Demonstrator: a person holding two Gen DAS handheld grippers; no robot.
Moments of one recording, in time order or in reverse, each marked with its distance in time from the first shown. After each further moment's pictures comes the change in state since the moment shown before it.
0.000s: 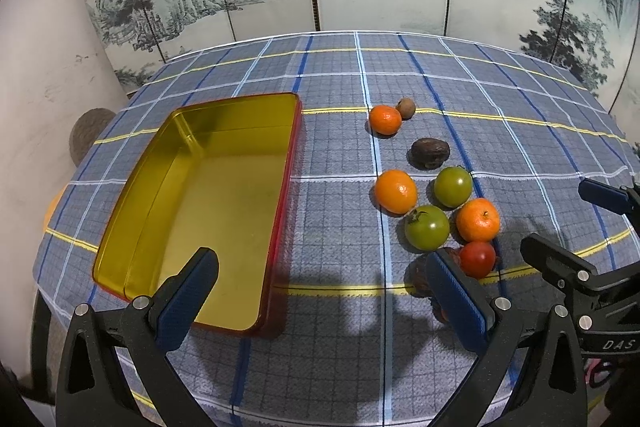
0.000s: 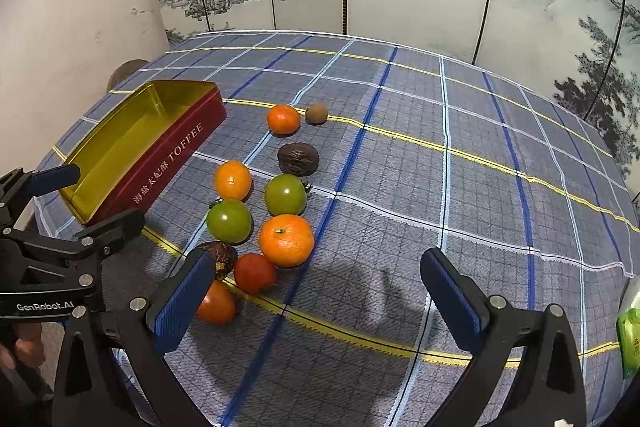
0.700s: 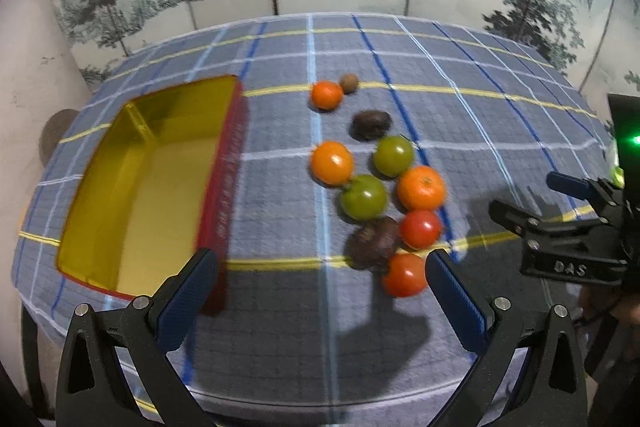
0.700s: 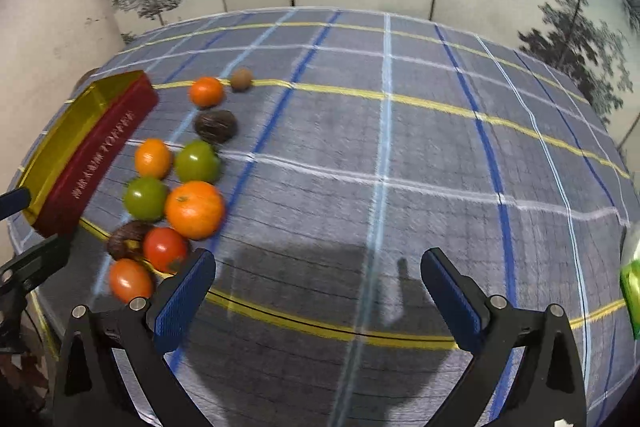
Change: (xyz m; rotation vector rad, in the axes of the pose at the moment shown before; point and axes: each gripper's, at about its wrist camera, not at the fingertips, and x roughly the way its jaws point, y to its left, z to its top) left arm 0.003 -0.033 -0.015 0.059 0.067 -0.135; right arm 0.025 -0.055 -0.029 0.135 0.073 -0.089
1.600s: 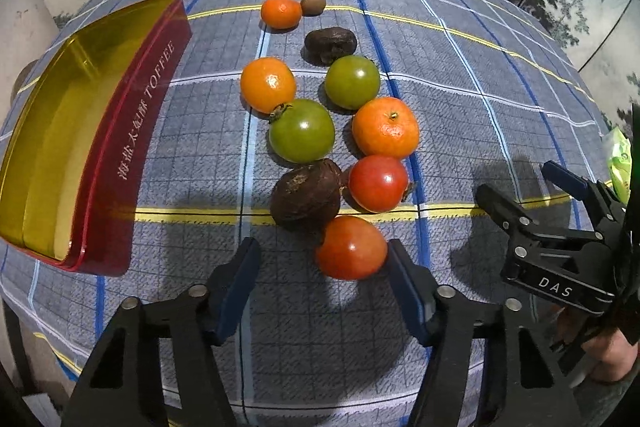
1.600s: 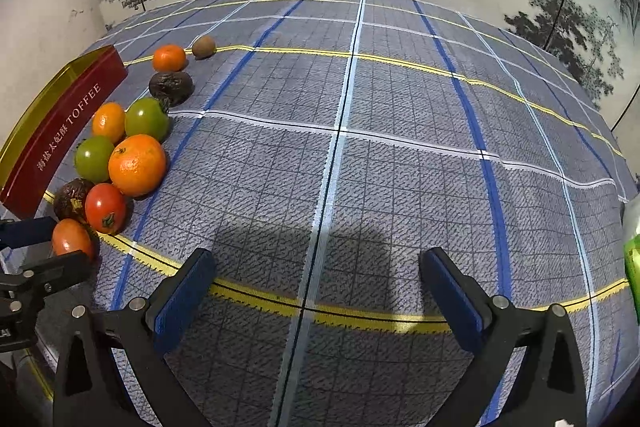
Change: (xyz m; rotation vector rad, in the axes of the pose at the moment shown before) left arm 0.053 -0.026 -0.009 -0.075 0.205 -0.093; right arm 0.019 -0.020 -0.024 0.003 0.025 -0.052
